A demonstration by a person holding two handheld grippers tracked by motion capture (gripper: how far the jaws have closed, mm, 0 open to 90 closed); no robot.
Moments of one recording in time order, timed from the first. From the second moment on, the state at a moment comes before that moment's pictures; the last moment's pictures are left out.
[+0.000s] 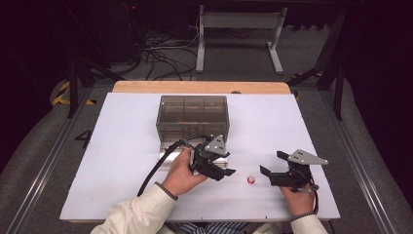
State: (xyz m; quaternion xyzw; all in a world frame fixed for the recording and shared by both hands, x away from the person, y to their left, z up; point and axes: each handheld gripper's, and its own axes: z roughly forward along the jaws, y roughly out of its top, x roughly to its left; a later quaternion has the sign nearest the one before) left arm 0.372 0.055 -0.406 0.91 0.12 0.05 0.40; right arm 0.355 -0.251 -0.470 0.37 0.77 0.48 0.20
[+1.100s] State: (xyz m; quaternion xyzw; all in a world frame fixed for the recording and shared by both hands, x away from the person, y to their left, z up) left arm 0.364 0.010 -0.425 0.91 0.12 0.04 0.40; right arm 0.355 -0.251 -0.470 0.37 0.77 0.48 0.19
